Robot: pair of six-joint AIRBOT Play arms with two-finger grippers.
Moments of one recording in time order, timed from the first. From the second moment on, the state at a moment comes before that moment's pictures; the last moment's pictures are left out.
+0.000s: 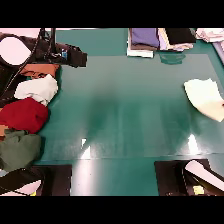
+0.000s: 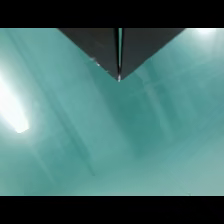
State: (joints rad) left arm -0.47 -1.23 1.56 1.41 -0.96 -1.60; right arm -0.88 -1.08 0.93 -1.20 1.05 1.46
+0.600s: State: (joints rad) left arm -0.47 -1.23 1.56 1.41 -0.97 -1.57; right arm -0.83 -1.00 1.07 -1.50 1.22 1.47
